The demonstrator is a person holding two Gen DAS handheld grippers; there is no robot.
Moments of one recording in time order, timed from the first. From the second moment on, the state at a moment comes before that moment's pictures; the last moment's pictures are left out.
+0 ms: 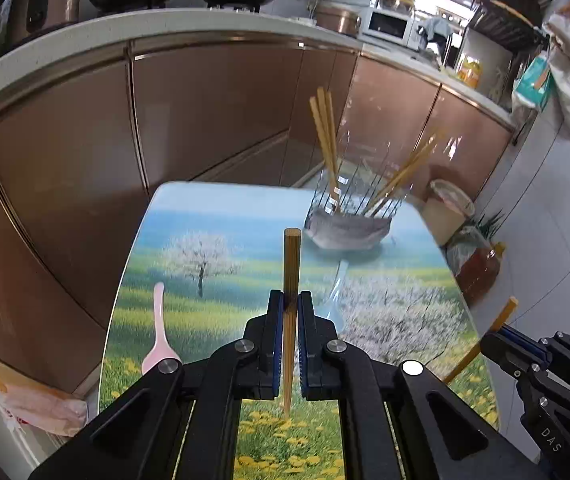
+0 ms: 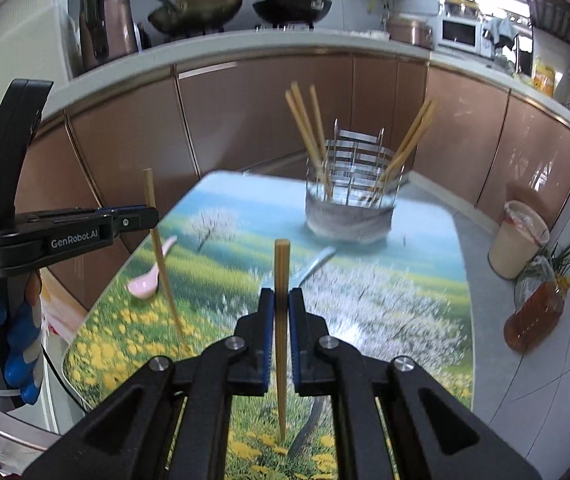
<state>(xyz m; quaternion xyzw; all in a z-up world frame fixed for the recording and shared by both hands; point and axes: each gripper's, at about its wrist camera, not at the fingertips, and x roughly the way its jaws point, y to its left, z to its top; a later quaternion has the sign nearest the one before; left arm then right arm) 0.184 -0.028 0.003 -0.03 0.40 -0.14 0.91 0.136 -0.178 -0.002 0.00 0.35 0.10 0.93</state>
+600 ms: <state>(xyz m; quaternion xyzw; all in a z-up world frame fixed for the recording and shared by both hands) 0.276 -0.061 0.107 -0.07 0.33 -0.18 0.93 0.223 -0.219 0.117 -0.01 0.26 0.08 0.96</state>
